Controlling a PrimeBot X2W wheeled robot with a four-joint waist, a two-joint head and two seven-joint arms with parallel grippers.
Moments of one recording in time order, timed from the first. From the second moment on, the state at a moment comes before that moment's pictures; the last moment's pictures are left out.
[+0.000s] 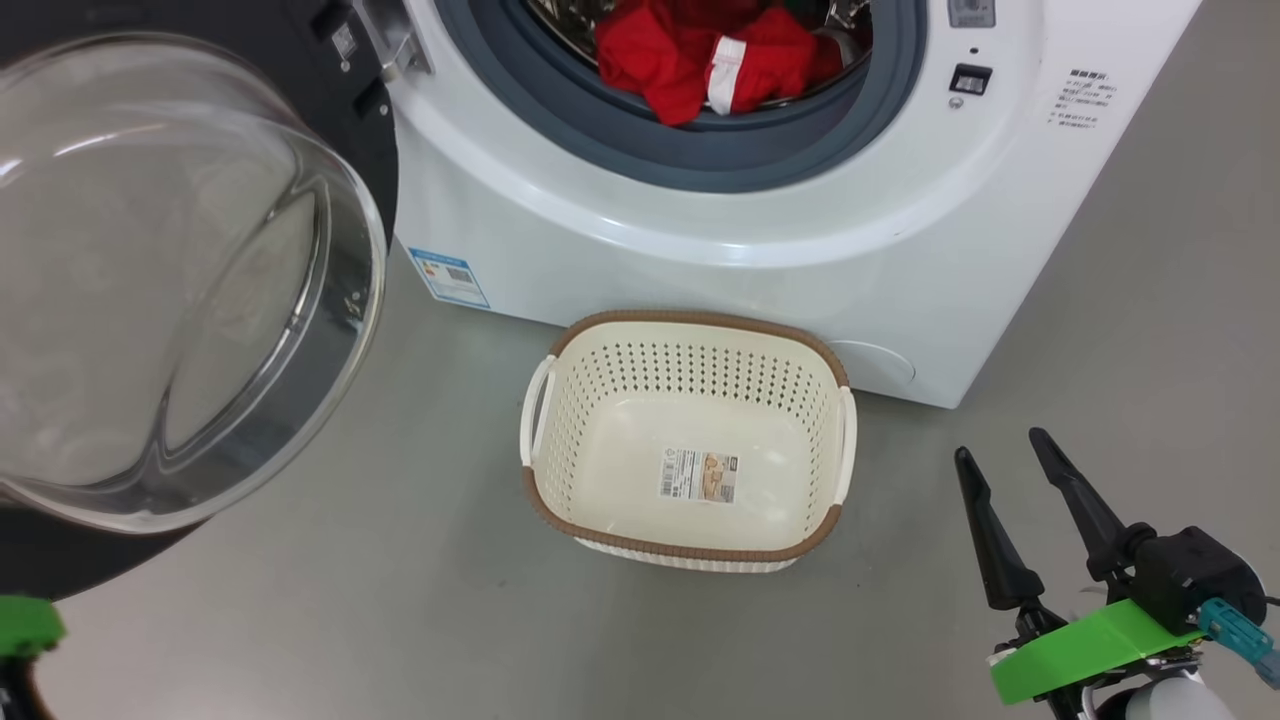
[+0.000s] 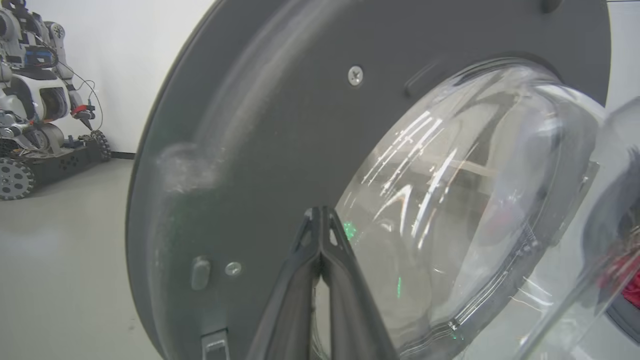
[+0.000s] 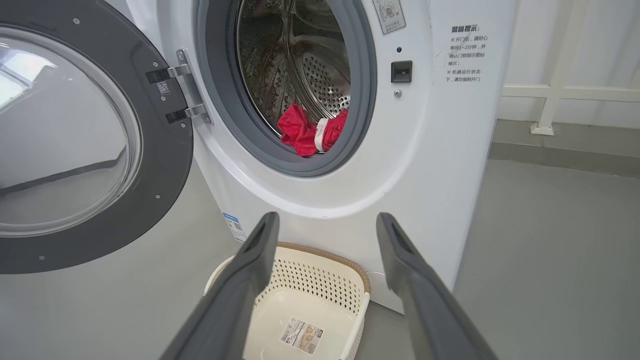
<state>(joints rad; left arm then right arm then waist) -0.40 0.02 0.70 0.43 -0.12 -0.13 -0.26 -0.04 -0.13 0.05 0.16 0.30 0.13 -0.25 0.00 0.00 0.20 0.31</state>
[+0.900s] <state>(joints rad) -0.02 0.02 0.24 0.18 -0.29 -0.13 -0.26 0.00 -0.08 0.01 0.17 0.29 0.13 -0.26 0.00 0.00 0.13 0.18</state>
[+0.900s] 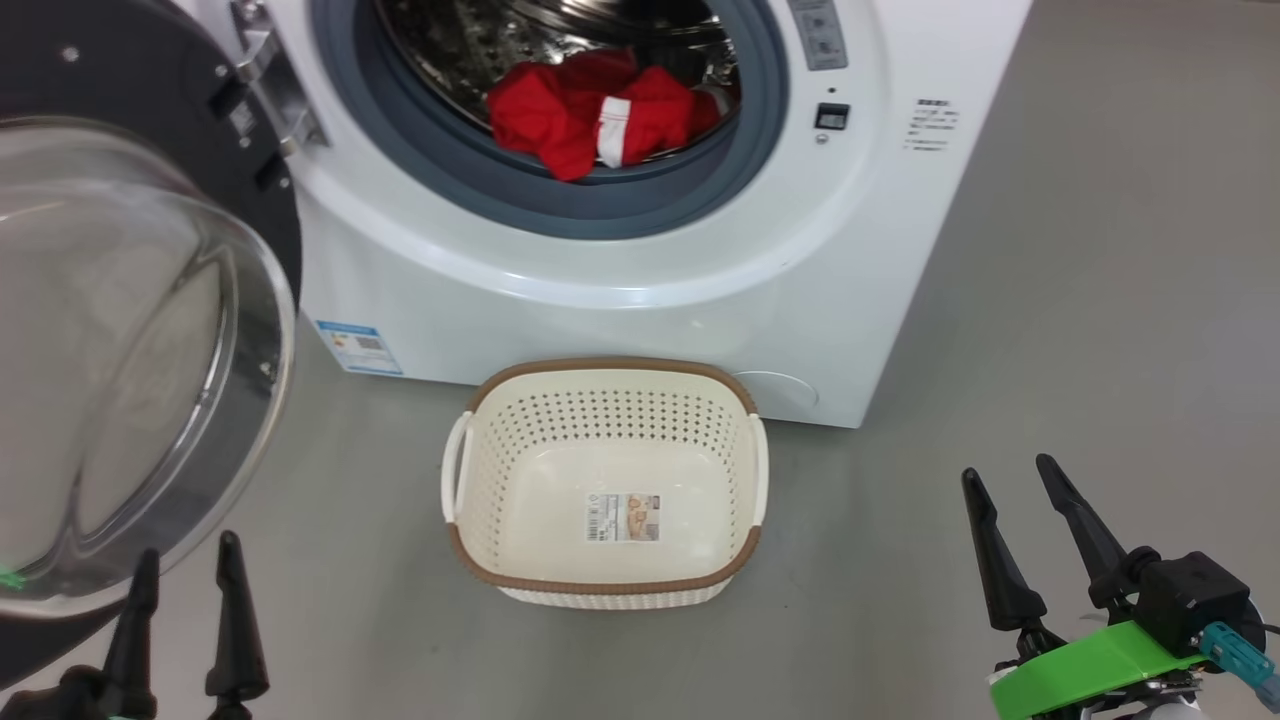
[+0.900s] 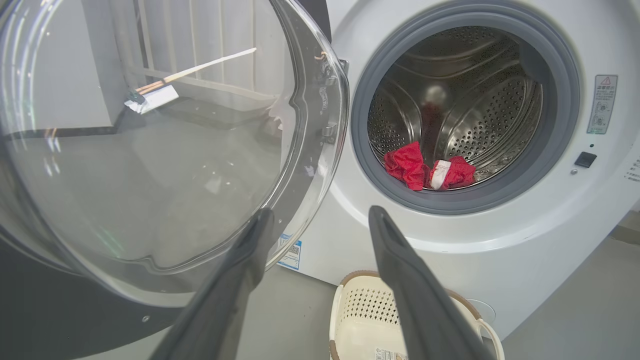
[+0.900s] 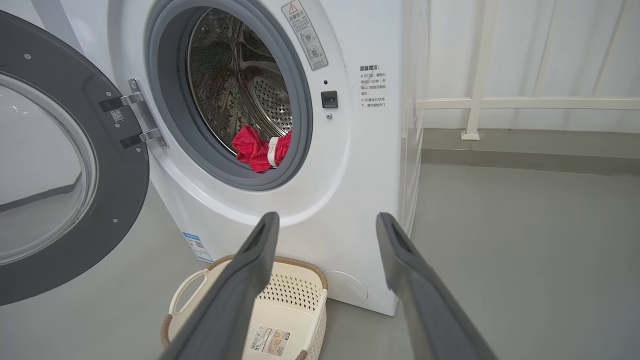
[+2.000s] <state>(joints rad) 0.04 0.05 0.06 0.15 -0.28 -0.13 -0.26 0.03 -0.07 -0.02 0.16 0.31 0.13 -0.26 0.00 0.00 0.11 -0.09</state>
